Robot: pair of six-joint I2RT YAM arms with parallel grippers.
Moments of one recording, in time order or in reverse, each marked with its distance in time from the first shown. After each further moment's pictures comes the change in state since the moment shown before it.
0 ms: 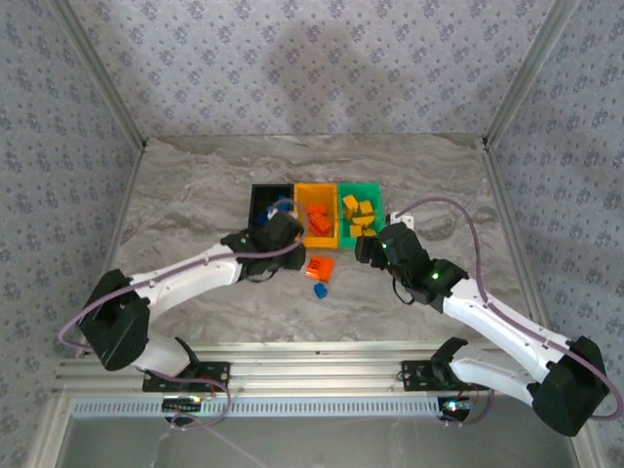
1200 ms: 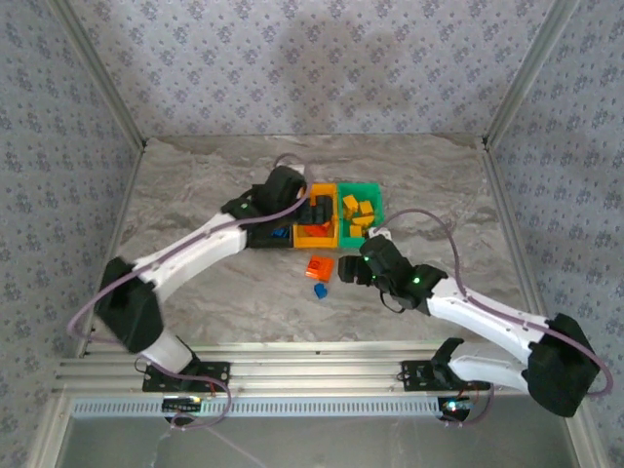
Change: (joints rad) left arm 0.072 0.043 0.222 0.058 0.041 0.036; right arm 0.115 0.127 -0.050 0.052 -0.113 0.040
